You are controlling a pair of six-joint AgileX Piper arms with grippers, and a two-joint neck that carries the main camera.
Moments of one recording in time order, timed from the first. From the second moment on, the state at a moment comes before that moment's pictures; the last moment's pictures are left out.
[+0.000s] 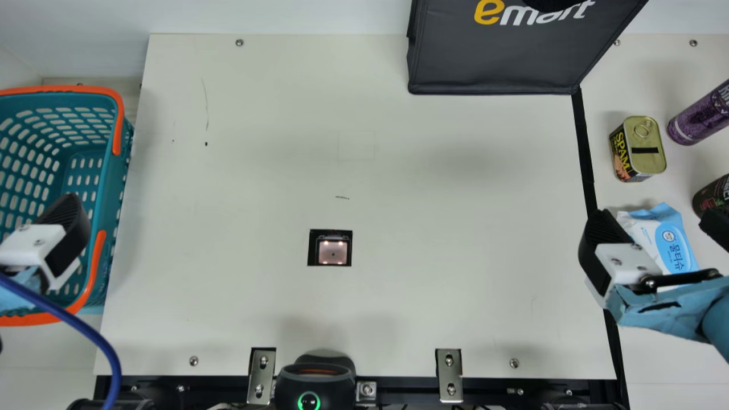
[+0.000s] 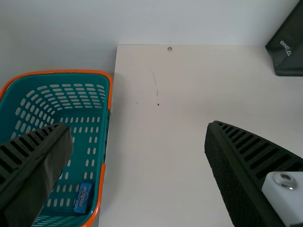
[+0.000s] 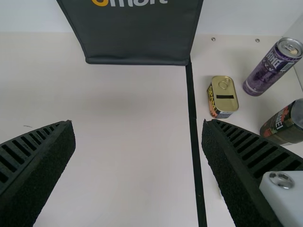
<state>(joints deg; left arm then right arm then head) -1.6 43.3 -68.9 -1.5 69.5 0.0 0.7 42.4 -69.8 -0.7 69.9 0.0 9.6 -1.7</state>
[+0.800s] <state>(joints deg) -1.6 43.3 -68.9 -1.5 69.5 0.0 0.7 42.4 -69.8 -0.7 69.9 0.0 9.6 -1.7</state>
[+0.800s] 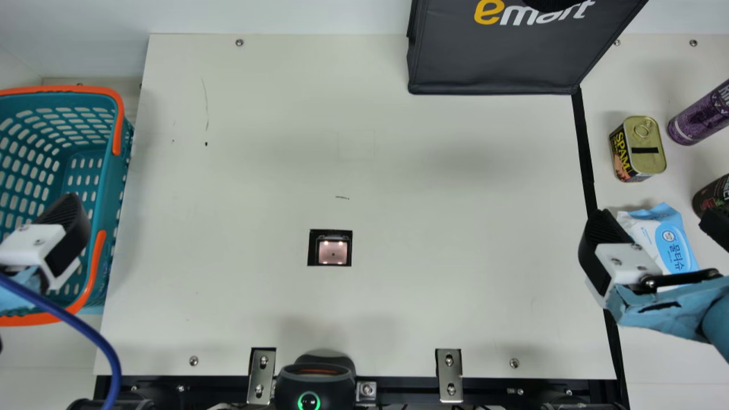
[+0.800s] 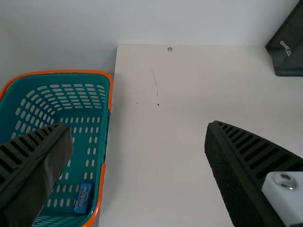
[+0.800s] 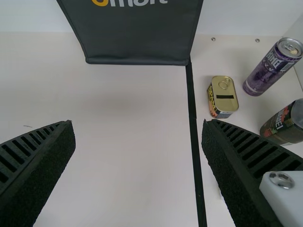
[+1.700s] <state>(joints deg) -1.6 43.3 -68.9 -1.5 69.5 0.0 0.7 42.4 -69.8 -0.7 69.9 0.0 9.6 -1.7</state>
